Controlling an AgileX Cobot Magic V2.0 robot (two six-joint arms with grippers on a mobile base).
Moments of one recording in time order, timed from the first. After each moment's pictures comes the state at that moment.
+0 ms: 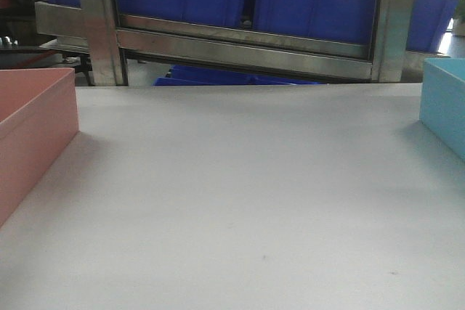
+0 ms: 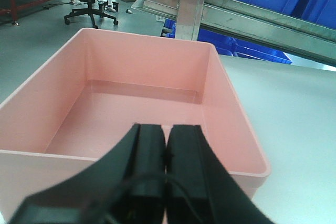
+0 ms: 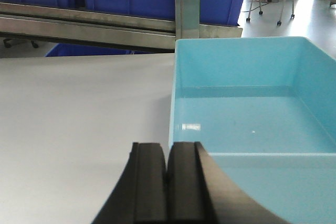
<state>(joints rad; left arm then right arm) 0.00 -0.01 0.03 -0.10 0.11 0.00 0.01 -0.01 0.03 -0.03 0.13 0.12</state>
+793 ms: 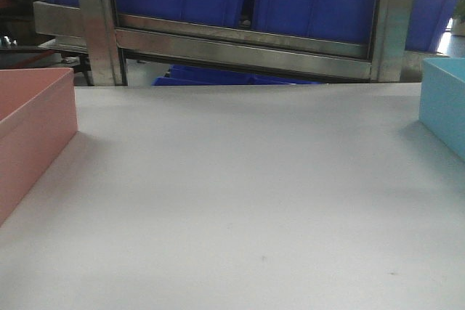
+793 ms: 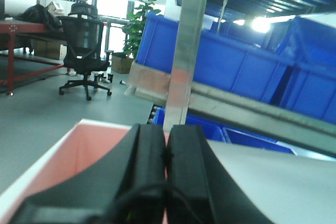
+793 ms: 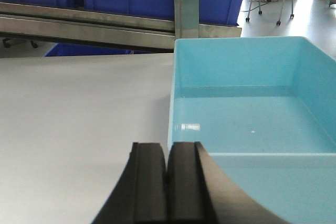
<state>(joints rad) 0.00 0.02 -0.15 -0.12 0.00 -0.01 0.01 -0.01 0.03 -0.03 0.13 0.12</state>
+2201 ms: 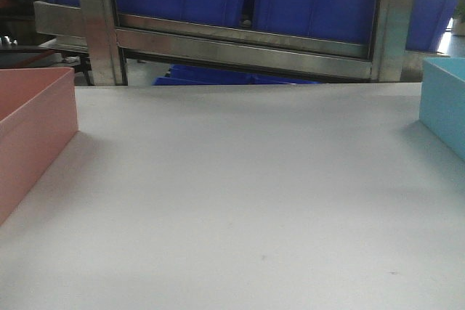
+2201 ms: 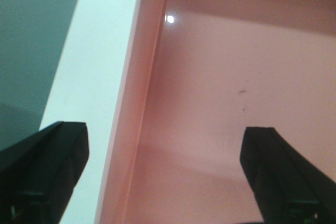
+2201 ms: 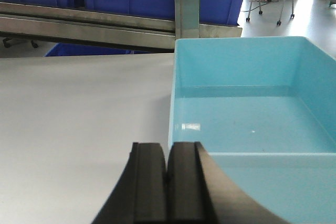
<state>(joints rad) 0.32 1.65 -1.38 -0.07 0.91 0.19 0.01 -0.01 0.03 -0.03 0.13 0.12</state>
